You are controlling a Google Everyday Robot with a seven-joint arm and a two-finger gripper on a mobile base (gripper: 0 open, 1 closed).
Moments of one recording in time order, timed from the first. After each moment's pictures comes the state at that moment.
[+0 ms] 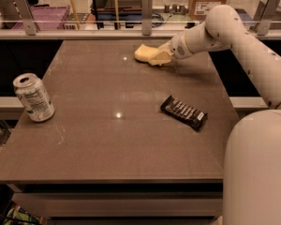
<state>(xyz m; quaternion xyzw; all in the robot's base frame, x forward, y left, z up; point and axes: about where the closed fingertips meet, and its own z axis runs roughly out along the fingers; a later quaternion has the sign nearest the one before) 0.791 -0.075 0.823 -0.45 0.77 0.20 0.40</state>
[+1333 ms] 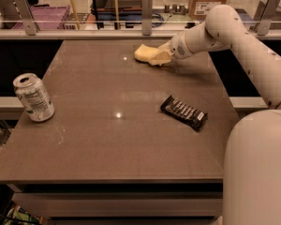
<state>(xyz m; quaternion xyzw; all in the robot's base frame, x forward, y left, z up) 0.791 -0.075 0.823 -0.45 0.77 0.20 0.40</state>
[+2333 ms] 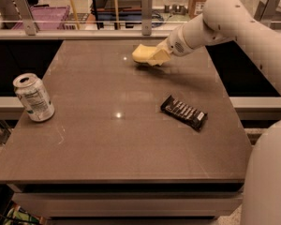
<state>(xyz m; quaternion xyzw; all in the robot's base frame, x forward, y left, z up) 0.749 -0.065 0.856 -0.48 0.77 0.15 0.39</state>
